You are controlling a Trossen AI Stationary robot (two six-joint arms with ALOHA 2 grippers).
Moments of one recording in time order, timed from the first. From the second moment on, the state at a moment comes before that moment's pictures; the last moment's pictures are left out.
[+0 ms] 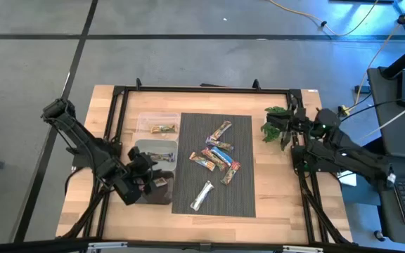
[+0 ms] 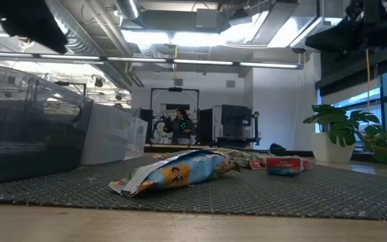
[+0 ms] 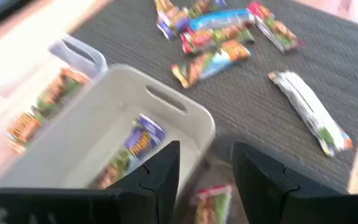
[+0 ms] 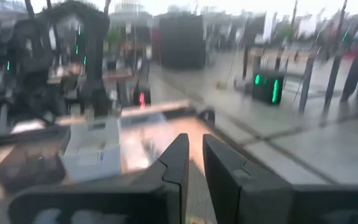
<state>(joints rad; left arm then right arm) -0.75 1.26 0.92 -0.89 -0.80 -1.21 -0.54 0.22 0.30 -0.06 -0.24 0.04</state>
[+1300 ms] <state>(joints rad) -0.04 1.18 0.42 0.54 -0.15 -0.13 -0.50 1.58 0.97 0.02 -0.22 -0.39</state>
